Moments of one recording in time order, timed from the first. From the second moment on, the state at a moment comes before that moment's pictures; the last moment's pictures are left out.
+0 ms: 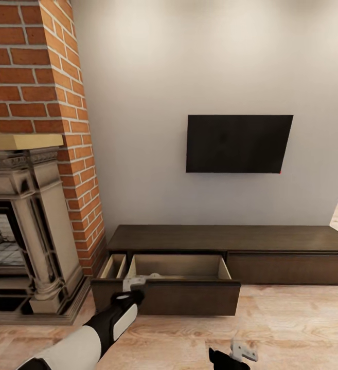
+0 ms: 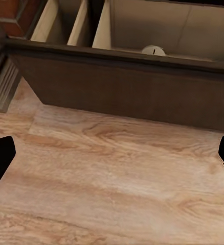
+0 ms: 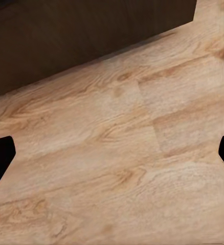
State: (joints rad) left arm -0.68 -0.10 -0.60 -0.38 0.68 0.14 0.47; right arm -0.17 0.03 0.18 -0.75 -0.49 0.13 -0.20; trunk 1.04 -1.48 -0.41
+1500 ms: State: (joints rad) left arm -0.56 -0.09 -0.63 -0.27 0.68 -0.32 0.32; right arm -0.17 0.04 0.23 -0.59 -0.47 -0.11 -0.20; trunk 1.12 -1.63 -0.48
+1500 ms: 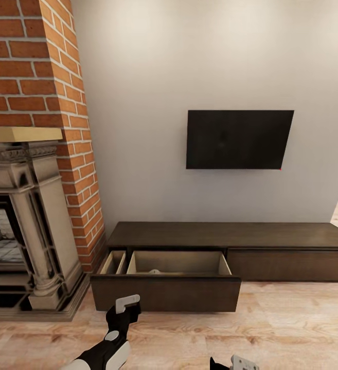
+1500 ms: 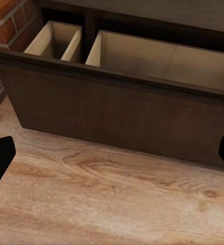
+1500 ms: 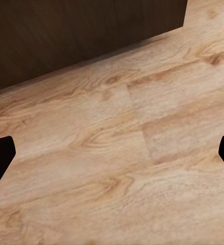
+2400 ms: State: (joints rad) left arm -0.56 -0.09 -0.63 -0.27 0.68 -0.32 0.32; right arm -0.17 0.06 0.23 -0.57 -0.48 -0.11 -0.19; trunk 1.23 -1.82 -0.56
